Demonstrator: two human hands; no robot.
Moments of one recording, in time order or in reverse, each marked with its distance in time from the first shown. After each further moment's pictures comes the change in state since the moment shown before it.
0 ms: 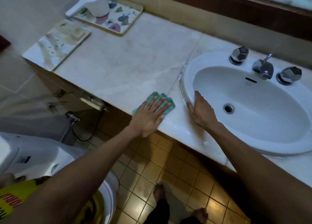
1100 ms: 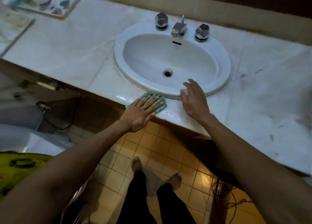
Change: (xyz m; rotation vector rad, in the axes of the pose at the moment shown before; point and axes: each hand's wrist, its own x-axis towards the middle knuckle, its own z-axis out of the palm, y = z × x) left_hand -0.018 0.275 0.068 0.081 -0.111 0.249; right_hand -0.182 0.237 -0.098 0.091 0.180 -0.029
